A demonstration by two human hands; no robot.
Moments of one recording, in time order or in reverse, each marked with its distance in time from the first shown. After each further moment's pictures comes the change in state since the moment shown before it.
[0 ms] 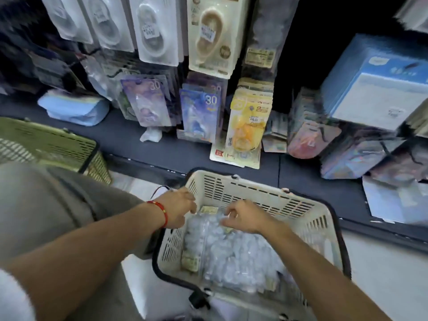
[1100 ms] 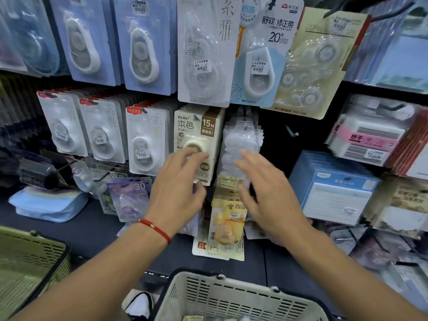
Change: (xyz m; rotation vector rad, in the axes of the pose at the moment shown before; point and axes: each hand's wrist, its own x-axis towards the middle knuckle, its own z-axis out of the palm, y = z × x) left_hand -0.041 0.002 -0.242 -0.434 1.285 -0.070; right_hand -0.067 -0.078 -0.239 -0.361 1.191 -0.422
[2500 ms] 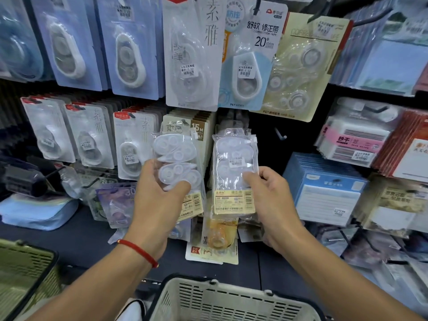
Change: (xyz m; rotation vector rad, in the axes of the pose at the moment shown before) left_hand -0.010 0.022 -0.005 -0.905 0.209 -0.601; right_hand 0.006 -0.019 -0.018 1.081 0.064 0.806
